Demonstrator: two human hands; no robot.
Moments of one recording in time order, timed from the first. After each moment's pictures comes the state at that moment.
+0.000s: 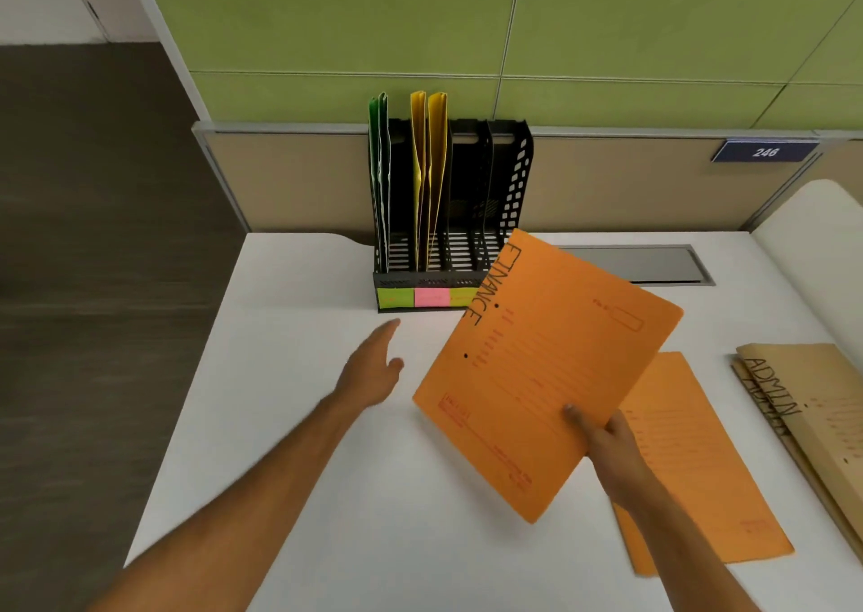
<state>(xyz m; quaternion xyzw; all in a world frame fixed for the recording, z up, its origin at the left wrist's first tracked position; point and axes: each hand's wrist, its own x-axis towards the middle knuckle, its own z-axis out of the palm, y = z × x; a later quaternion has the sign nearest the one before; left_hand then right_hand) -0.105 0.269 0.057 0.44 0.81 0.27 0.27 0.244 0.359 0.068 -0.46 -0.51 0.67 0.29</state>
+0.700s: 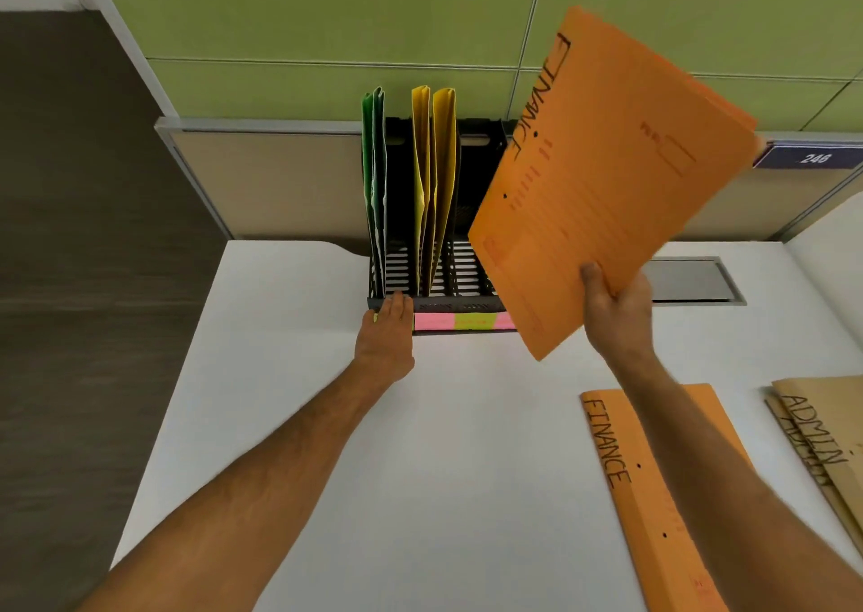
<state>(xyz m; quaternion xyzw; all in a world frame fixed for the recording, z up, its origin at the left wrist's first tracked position) -0.157 0.393 0.038 0.56 0.81 -0.06 0.12 0.100 0.512 0.170 -0.46 -0.67 0.40 0.43</state>
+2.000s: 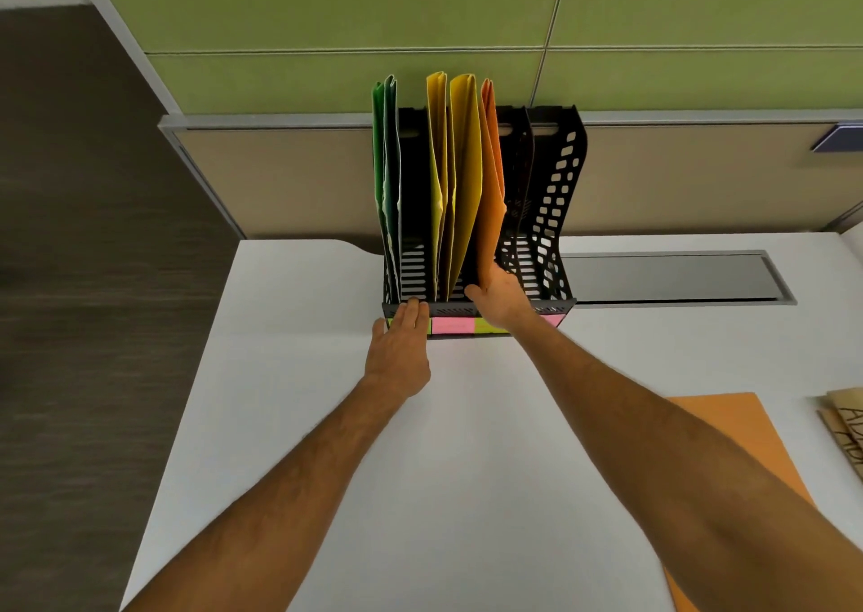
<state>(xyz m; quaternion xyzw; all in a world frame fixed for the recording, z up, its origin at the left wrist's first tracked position) -0.158 0.394 0.037 0.55 0.83 -0.02 0.13 -0.048 0.557 0.056 -0.43 -0.81 0.39 0.09</state>
